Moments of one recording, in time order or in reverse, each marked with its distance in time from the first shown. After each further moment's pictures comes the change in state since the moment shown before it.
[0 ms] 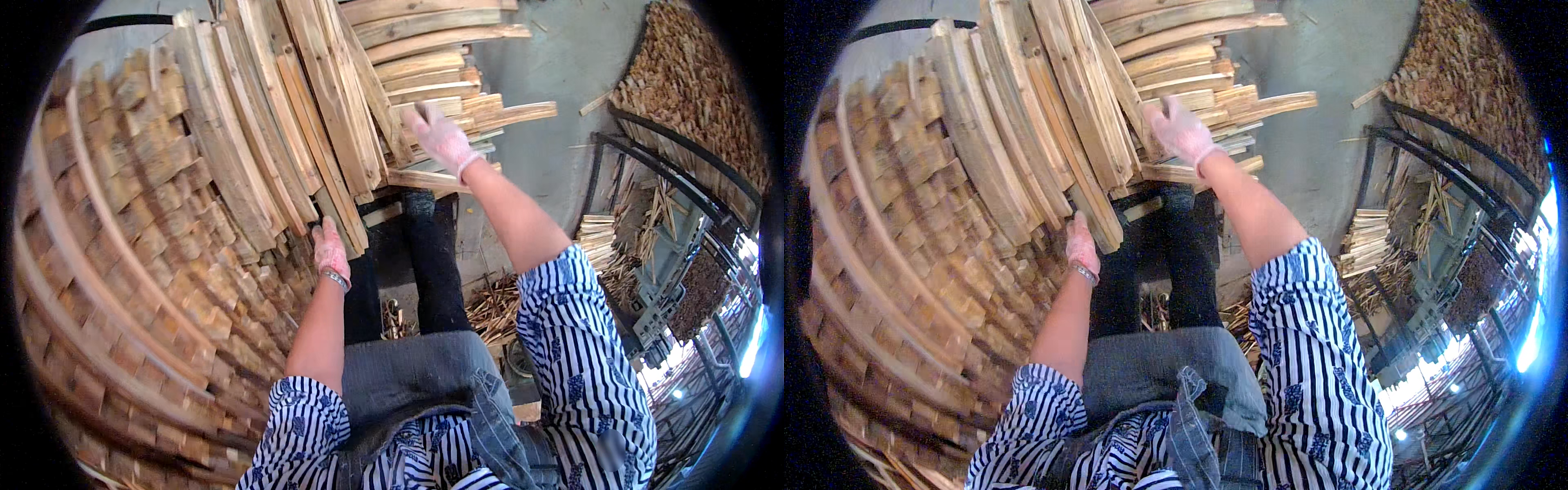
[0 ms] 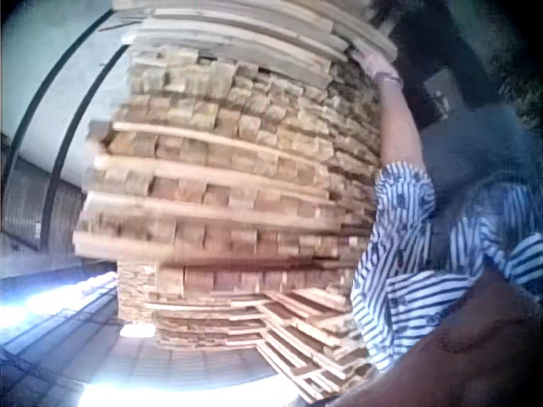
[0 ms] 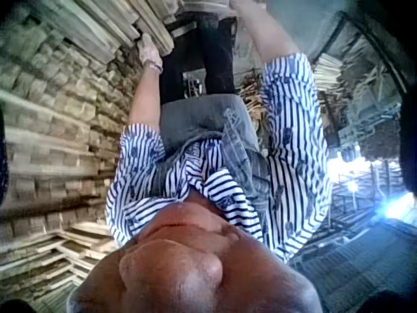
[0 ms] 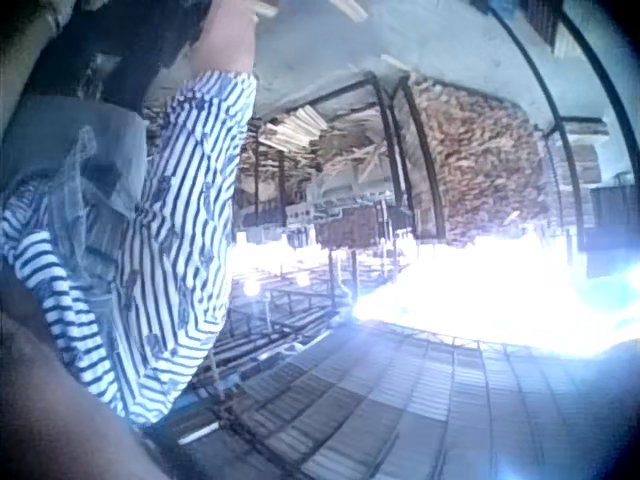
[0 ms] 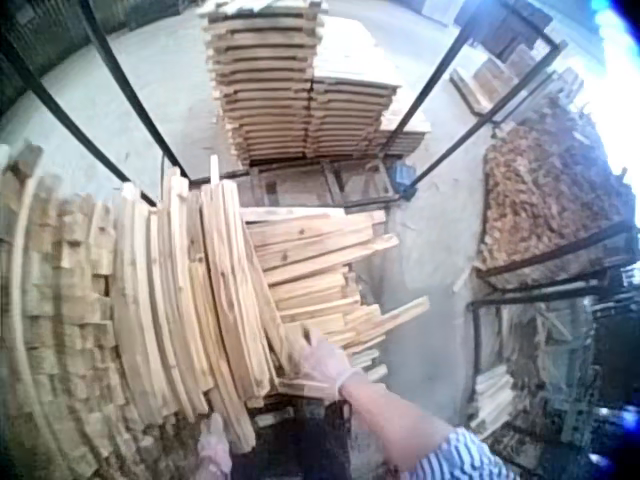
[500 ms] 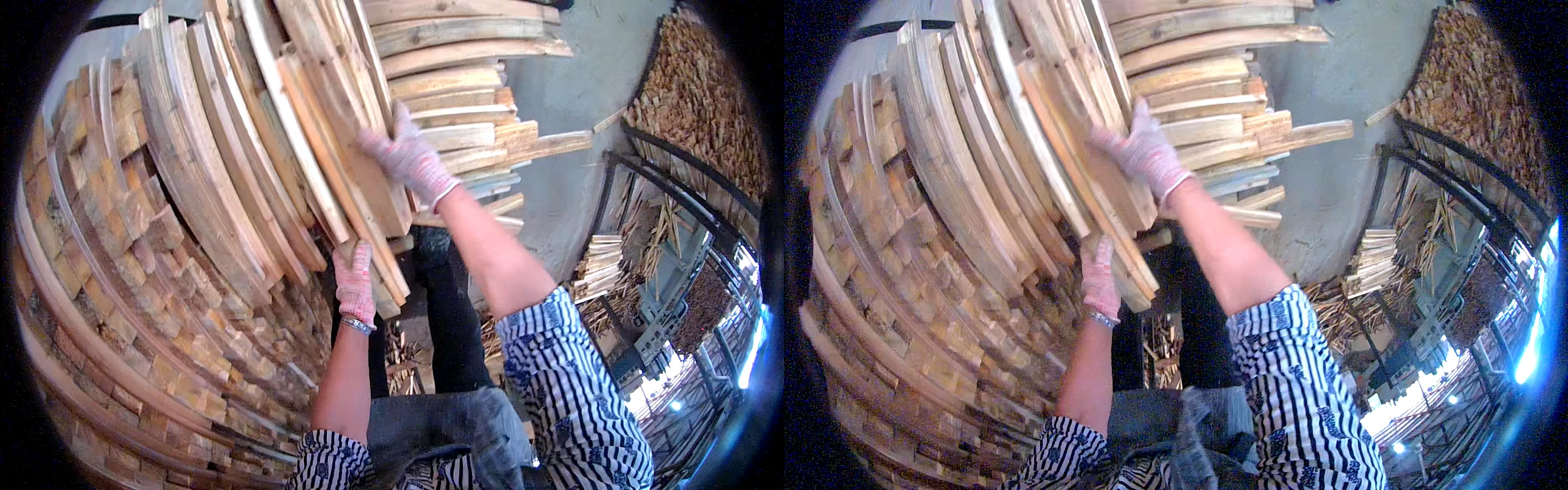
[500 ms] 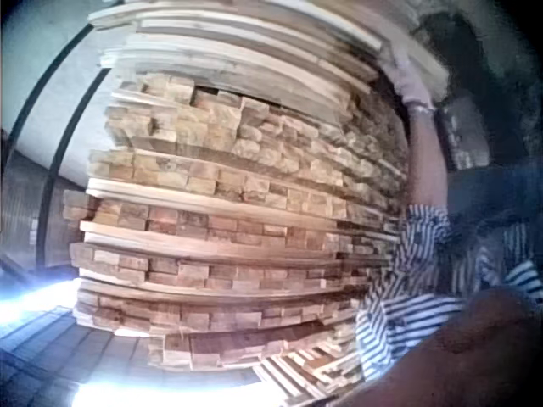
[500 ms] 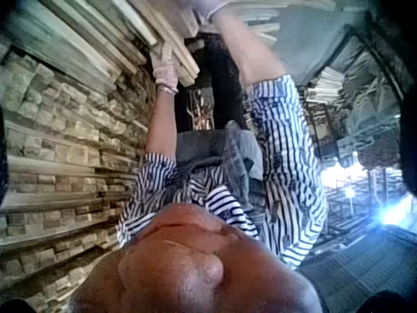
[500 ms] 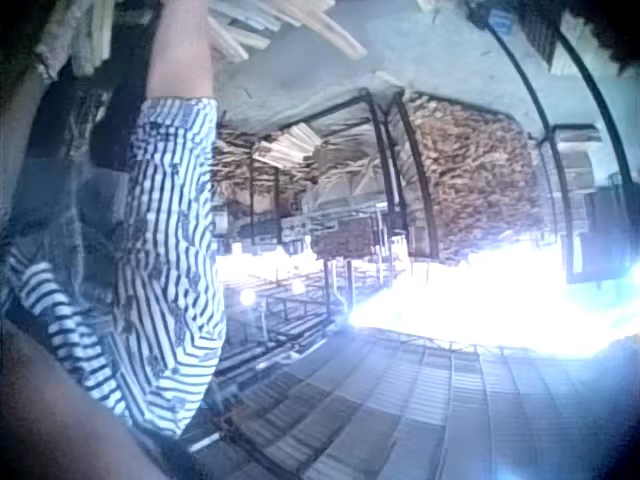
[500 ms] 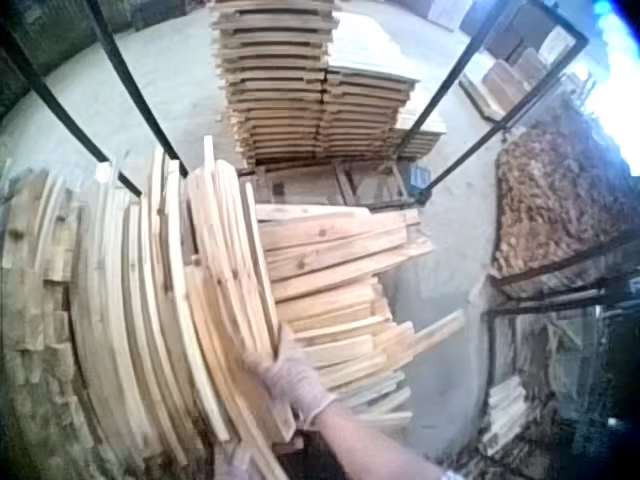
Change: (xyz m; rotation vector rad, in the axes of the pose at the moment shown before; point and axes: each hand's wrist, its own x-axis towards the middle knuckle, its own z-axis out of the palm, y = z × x) left_hand 0.000 0.026 0.041 -0.288 -0.146 0.167; right_hand 0.070 -0.005 0.090 0.248 0.042 -0.107
